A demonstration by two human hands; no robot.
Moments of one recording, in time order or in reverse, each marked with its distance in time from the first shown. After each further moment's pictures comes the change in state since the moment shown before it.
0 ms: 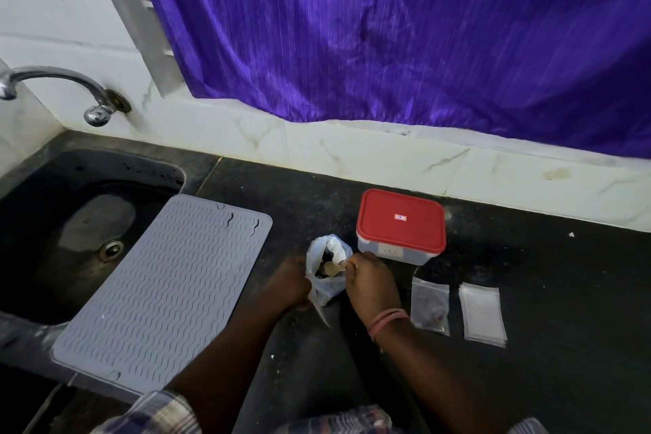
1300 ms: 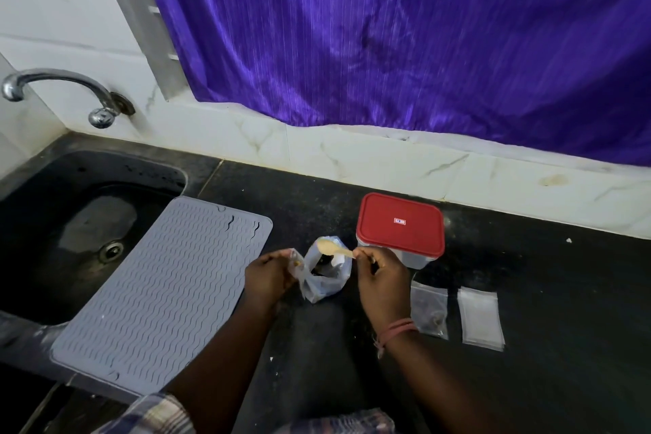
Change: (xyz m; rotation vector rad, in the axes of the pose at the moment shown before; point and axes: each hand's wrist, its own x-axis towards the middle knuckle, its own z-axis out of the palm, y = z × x) left_hand 0.010 -0.017 -0.005 -0.760 0.429 -0.216; right_hand -0.015 -0.005 -0.021 0.503 0.351 0.026
